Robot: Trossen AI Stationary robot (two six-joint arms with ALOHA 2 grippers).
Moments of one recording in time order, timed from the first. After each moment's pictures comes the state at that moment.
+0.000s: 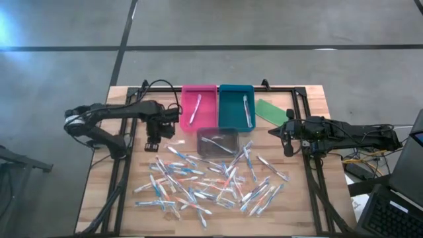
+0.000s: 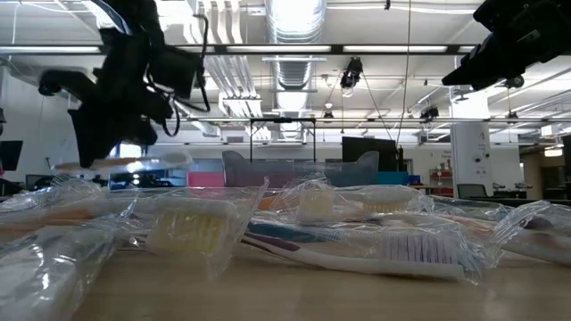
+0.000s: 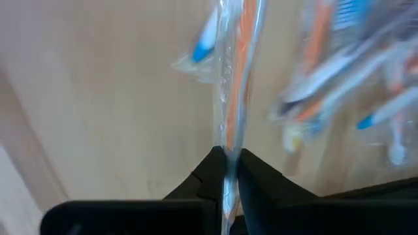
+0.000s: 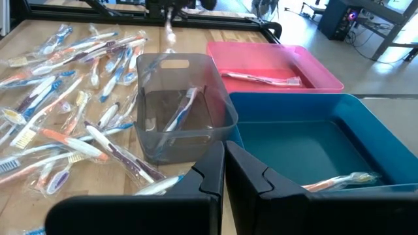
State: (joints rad) left arm 0.34 1.37 0.90 -1.22 0.15 0.42; right arm -0.03 0.40 0.42 -0.41 0.15 -0.03
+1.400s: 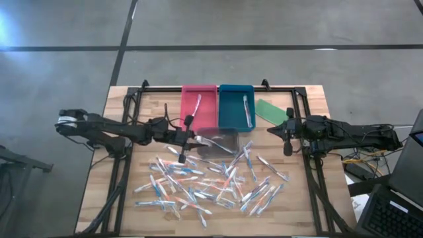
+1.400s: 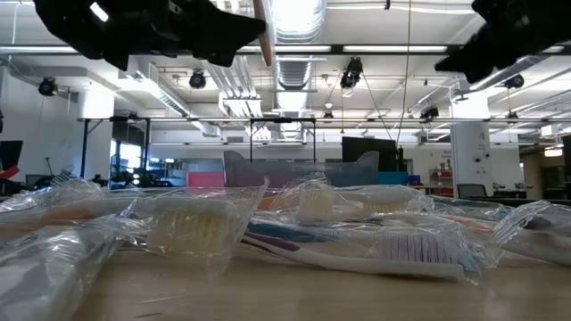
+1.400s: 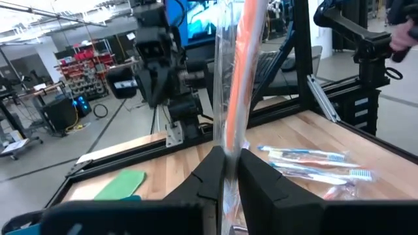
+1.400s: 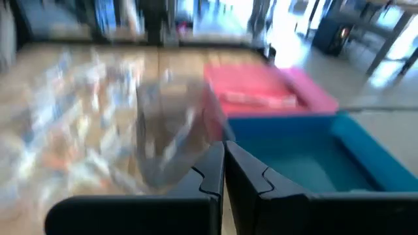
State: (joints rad) left arm 0.03 1.27 0.56 0.75 0.20 0.25; right arm -0.03 0.41 0.42 -0.30 0.16 -0.01
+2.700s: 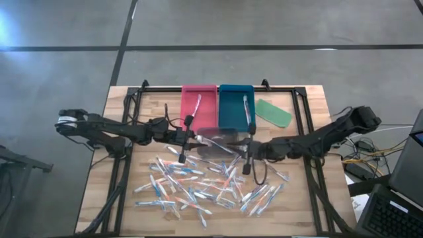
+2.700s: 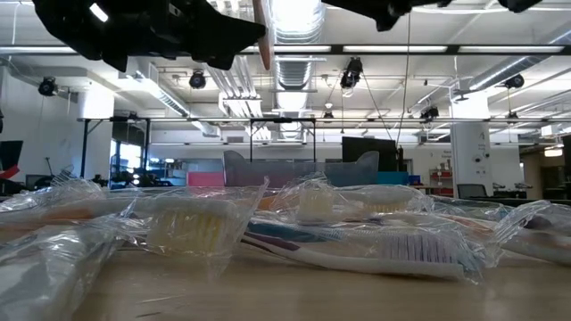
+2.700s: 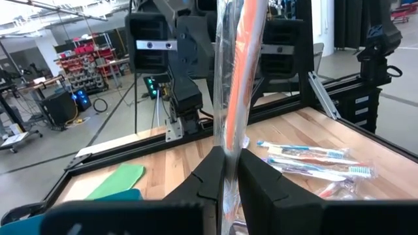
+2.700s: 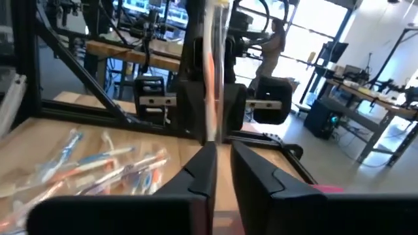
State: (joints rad) left arm 0.03 1.27 0.55 0.74 0.19 0.24; right arm 0.30 1.35 0.71 0.61 0.47 -0.20
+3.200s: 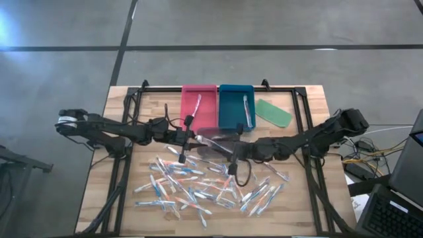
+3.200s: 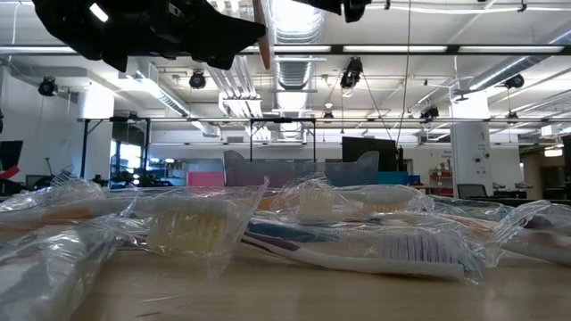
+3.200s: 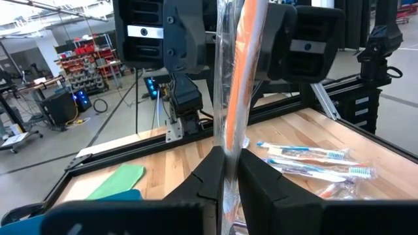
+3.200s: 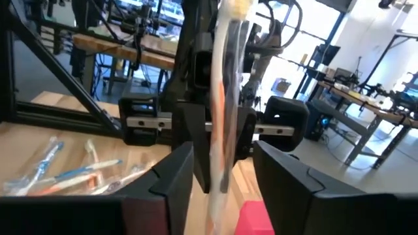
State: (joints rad) left arm 0.03 1.27 0.55 0.74 0.19 0.24; right arm 0.27 1.52 0.90 0.58 0.47 -0.24
